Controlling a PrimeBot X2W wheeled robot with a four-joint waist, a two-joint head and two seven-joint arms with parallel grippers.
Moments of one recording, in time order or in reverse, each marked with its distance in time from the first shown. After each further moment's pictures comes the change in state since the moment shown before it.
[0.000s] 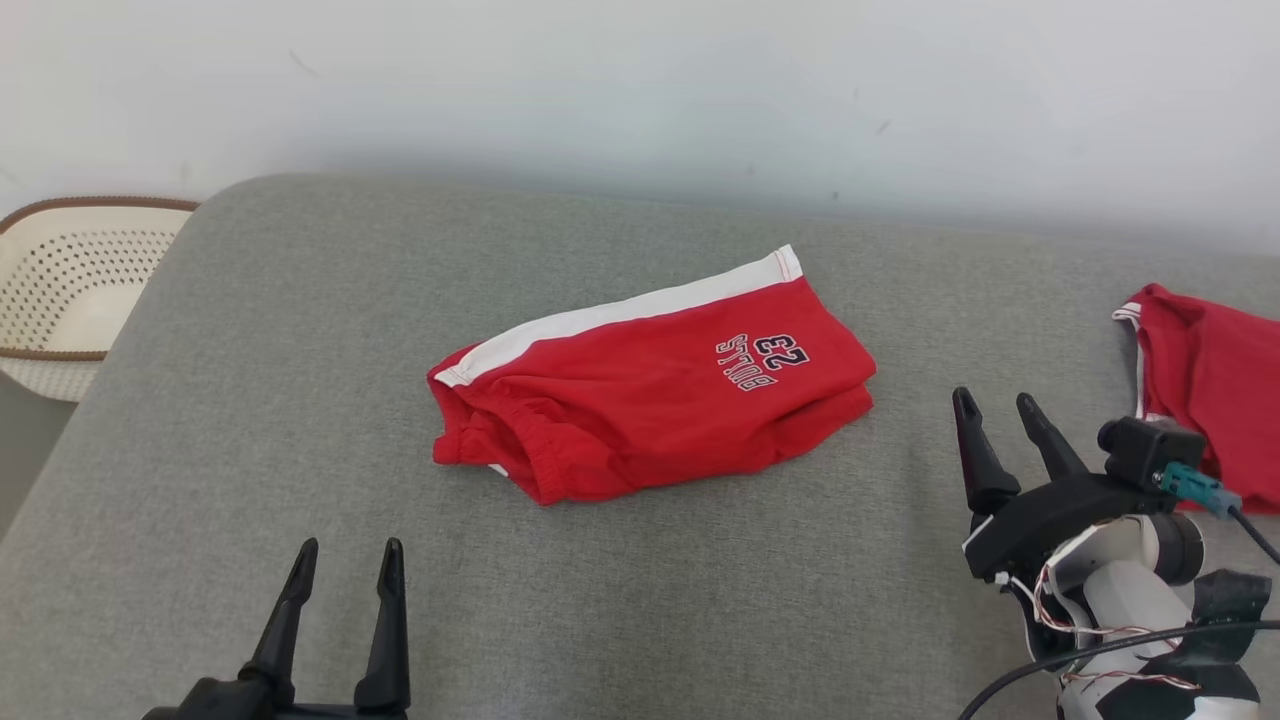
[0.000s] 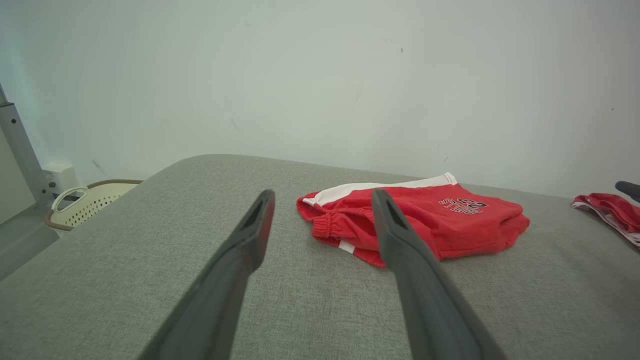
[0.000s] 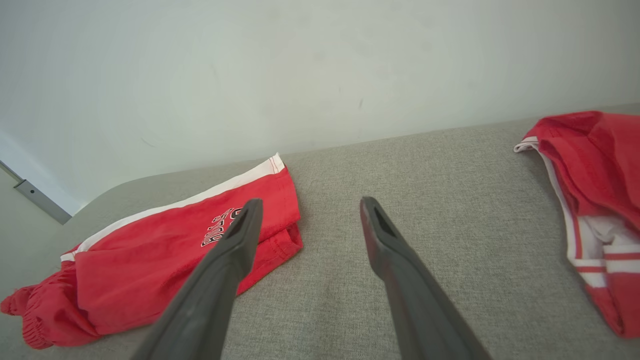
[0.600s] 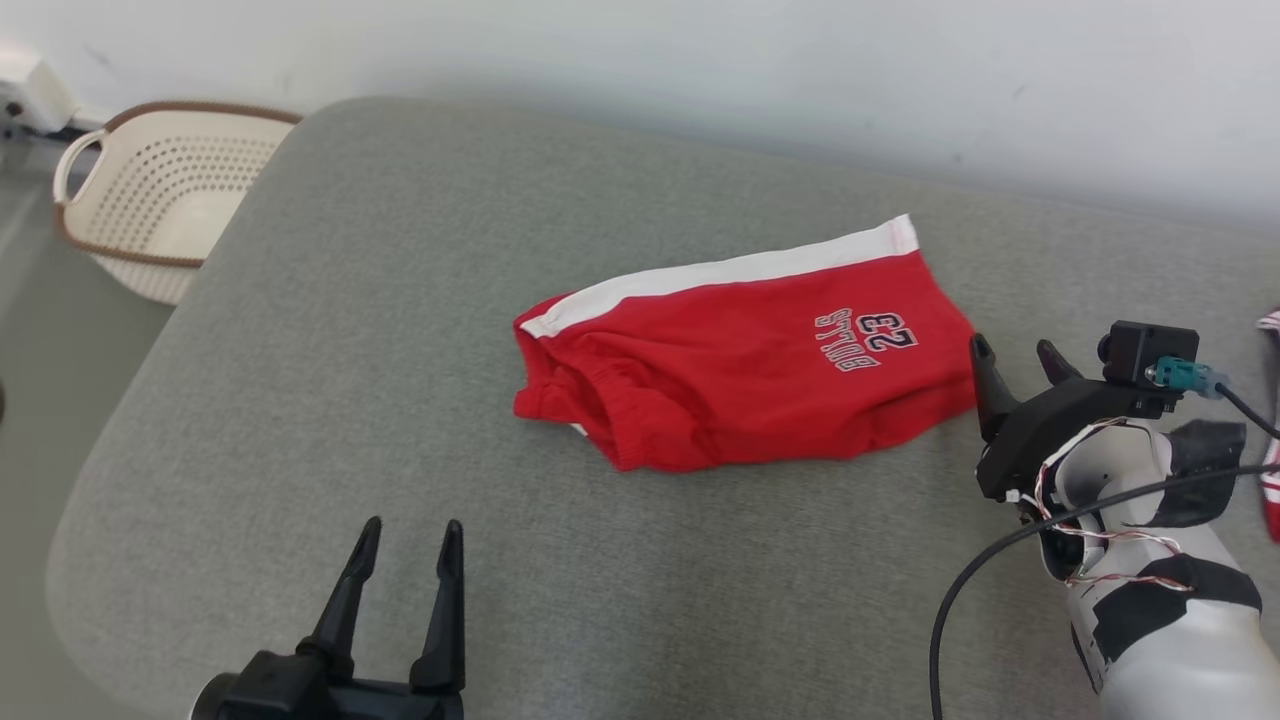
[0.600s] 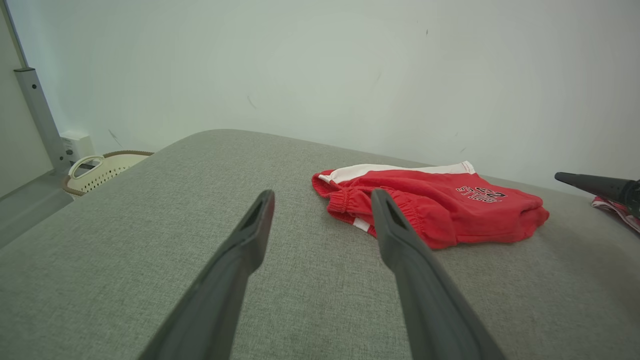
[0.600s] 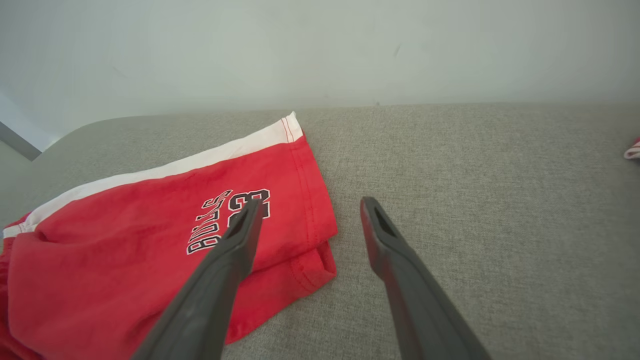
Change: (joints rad) left arm -0.037 -0.100 0.012 0.056 0.053 -0.094 0.000; right arm -0.180 0.066 -0.220 0.142 -0.273 0.000 0.194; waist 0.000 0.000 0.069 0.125
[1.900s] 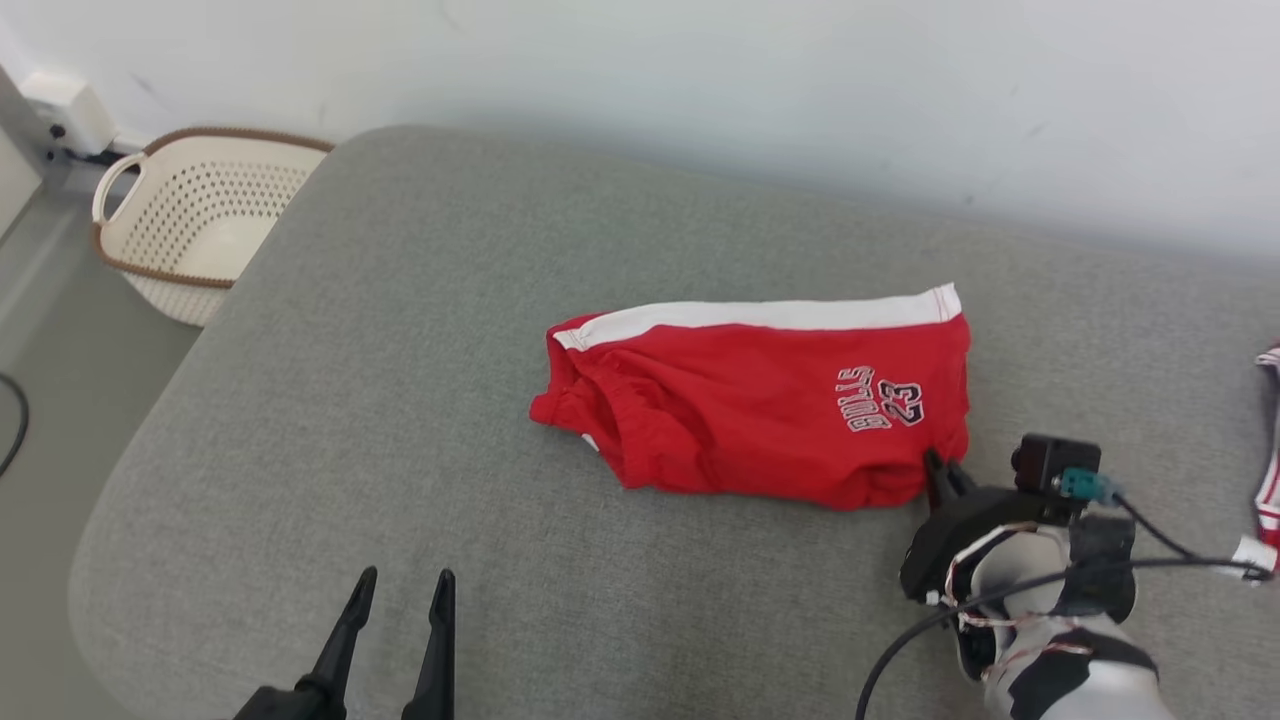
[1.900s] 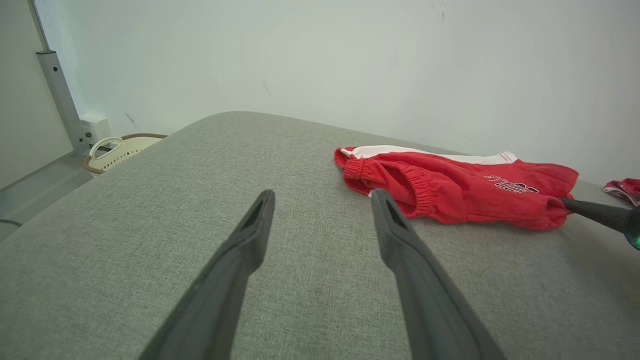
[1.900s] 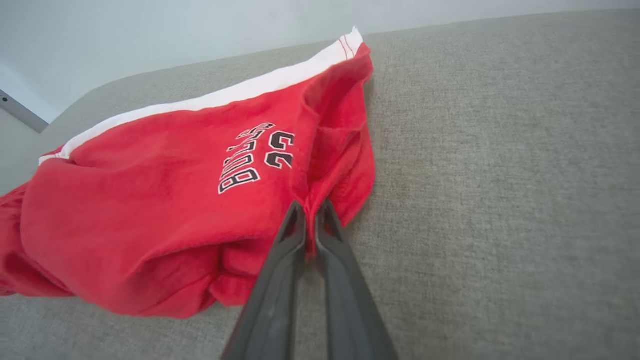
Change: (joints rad) left arm 0.028 -0.051 0.081 0.085 0.069 -0.084 0.000; right arm -0.032 0.108 -0.002 0.355 -0.021 0.000 -0.195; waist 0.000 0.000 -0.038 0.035
